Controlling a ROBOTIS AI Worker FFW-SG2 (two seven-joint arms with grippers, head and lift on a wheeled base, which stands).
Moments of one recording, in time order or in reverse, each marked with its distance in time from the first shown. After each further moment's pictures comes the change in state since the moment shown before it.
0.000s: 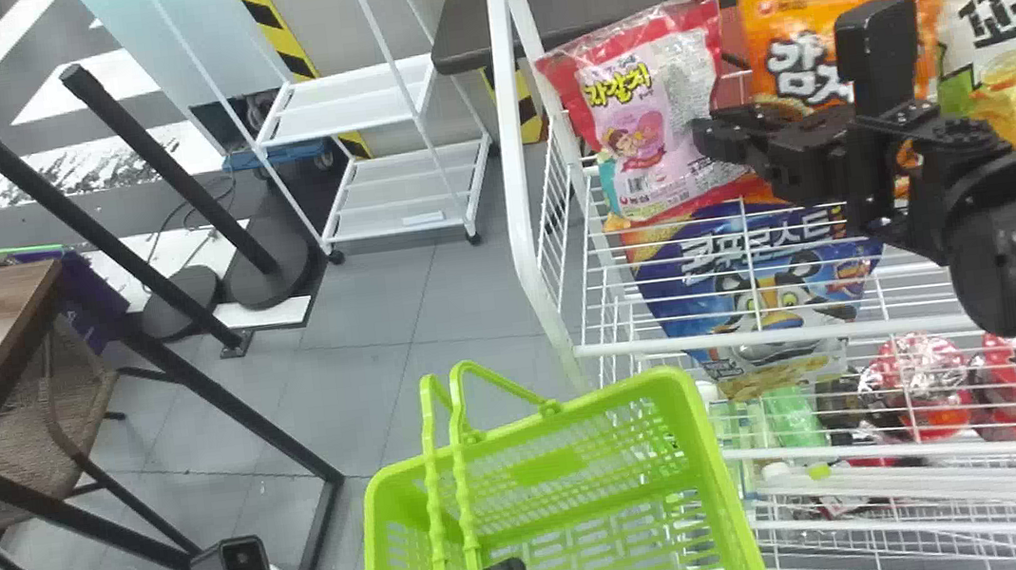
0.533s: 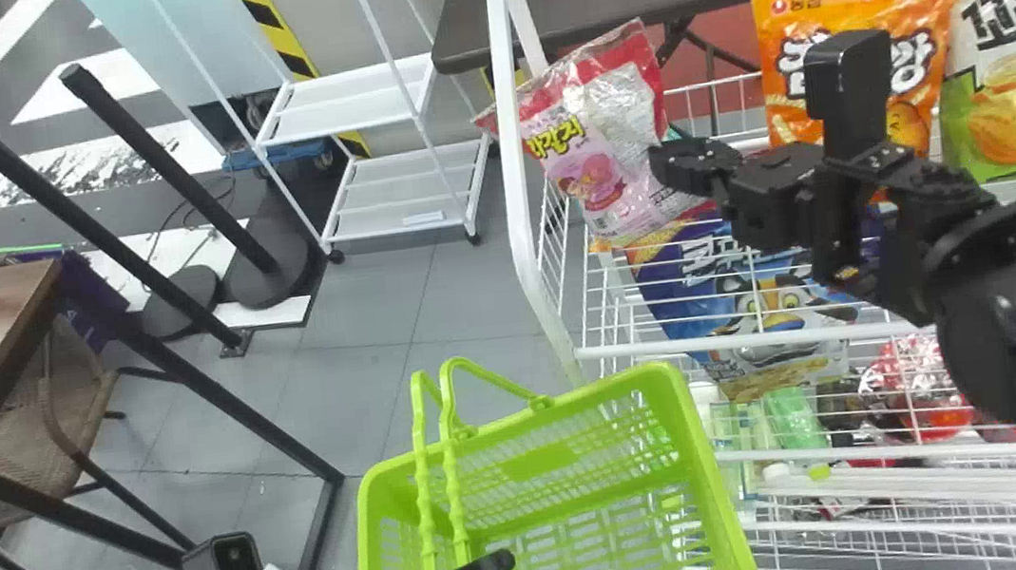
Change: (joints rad) left arm -0.015 0.007 0.016 0.010 0.004 0.000 0.000; right arm 0.315 0.000 -0.066 -0.569 0.079 0.255 -0.052
